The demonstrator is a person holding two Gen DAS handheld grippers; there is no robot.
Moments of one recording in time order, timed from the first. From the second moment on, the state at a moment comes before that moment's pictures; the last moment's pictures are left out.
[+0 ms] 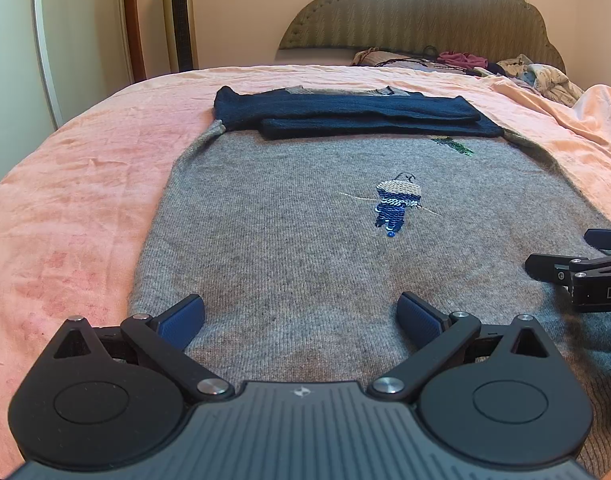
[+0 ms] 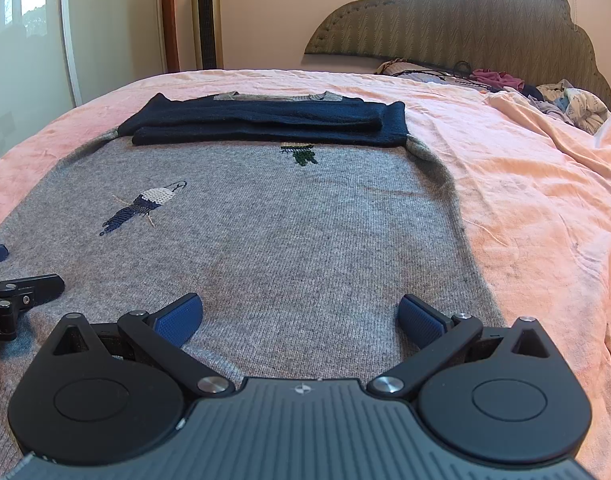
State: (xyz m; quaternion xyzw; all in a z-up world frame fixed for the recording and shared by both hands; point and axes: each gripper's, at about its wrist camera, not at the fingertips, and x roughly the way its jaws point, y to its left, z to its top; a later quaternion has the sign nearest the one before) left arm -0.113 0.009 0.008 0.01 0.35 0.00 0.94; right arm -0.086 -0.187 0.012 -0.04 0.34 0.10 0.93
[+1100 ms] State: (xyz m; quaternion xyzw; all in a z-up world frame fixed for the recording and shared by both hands) left arm -0.117 0.008 0.011 0.02 0.36 -0.01 0.93; right arm -0.086 -0.186 0.012 -0.04 0.34 0.09 0.93
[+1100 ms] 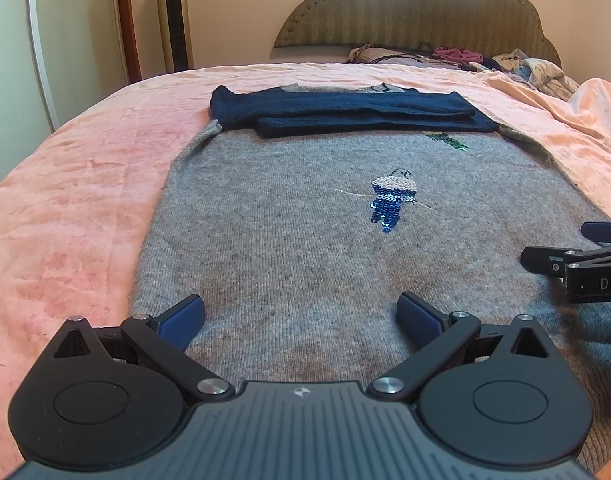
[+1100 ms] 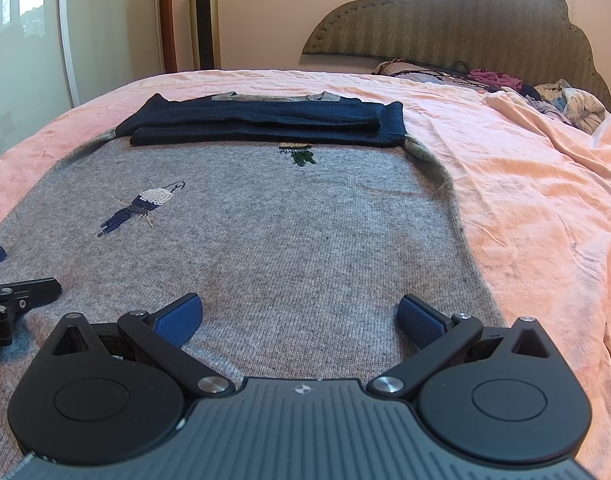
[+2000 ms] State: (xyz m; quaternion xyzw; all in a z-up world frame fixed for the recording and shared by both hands) left arm -0.173 0.126 0.020 -0.38 0.44 -0.14 0.80; right arm -0.138 -0.316 0.051 0.08 0.45 0.12 0.88
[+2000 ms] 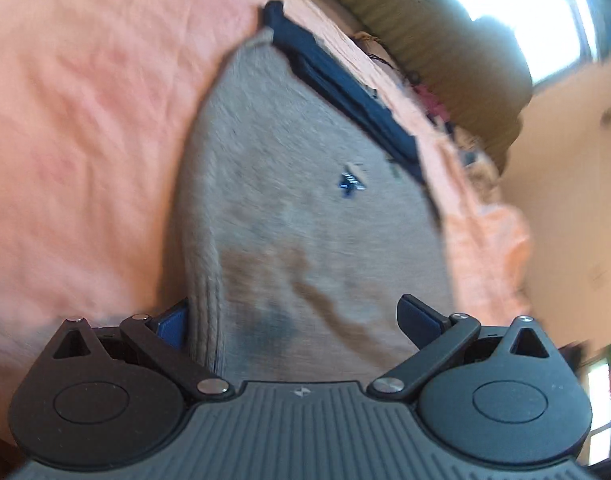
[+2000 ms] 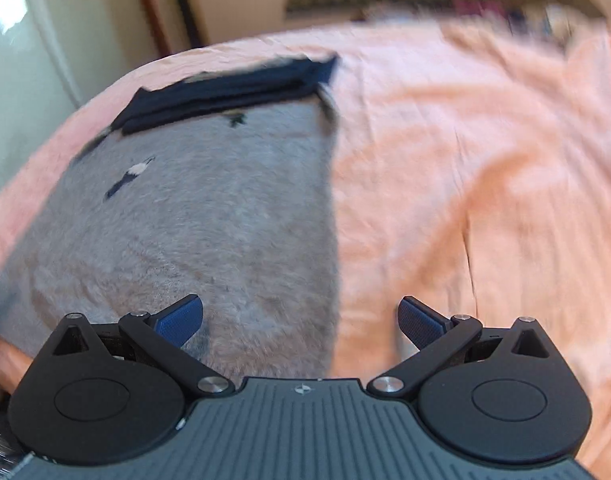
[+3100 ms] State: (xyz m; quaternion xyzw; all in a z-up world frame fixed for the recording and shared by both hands) left arm -0.027 0.150 0.102 -0.32 0.39 -0.18 0.85; right arm -0.057 -0.352 0.084 0.33 0.40 0.29 0.80
